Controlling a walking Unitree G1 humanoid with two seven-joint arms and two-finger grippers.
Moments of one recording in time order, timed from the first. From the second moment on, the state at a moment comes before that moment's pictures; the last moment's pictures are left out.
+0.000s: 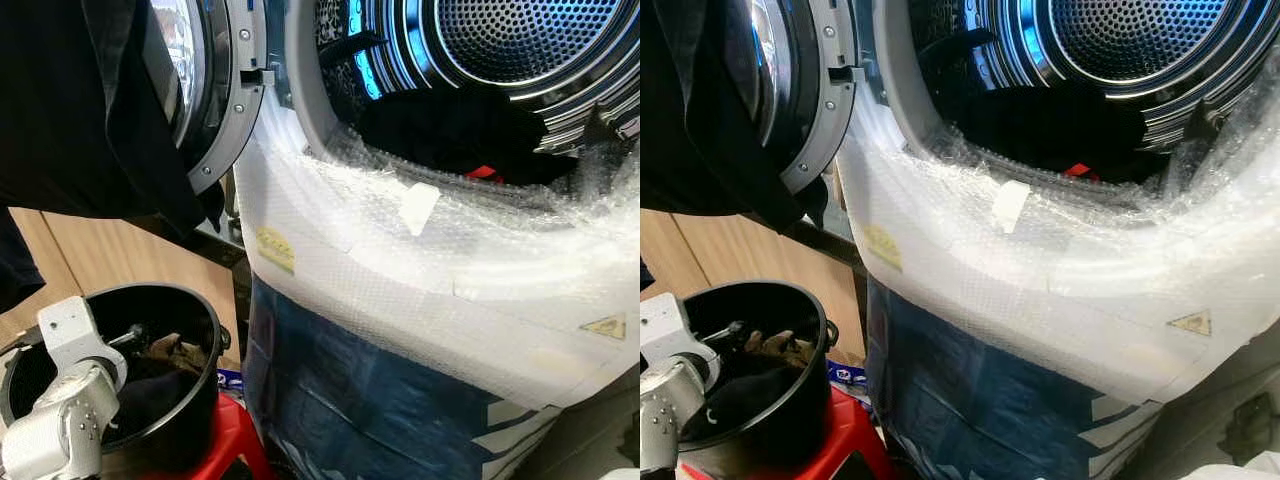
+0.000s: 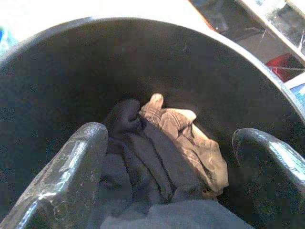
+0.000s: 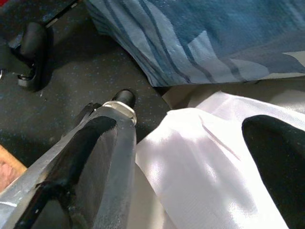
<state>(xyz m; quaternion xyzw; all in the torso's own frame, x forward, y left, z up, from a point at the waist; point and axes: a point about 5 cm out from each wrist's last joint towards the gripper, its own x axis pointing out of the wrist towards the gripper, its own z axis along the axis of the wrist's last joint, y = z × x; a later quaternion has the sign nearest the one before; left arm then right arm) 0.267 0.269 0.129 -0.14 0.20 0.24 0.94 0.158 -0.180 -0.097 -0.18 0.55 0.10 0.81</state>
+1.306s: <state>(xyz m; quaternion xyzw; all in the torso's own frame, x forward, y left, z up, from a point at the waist) 0.243 0.255 0.097 -0.14 0.33 0.16 0.92 0.154 -0.170 -0.100 -0.17 0.56 0.14 0.80</state>
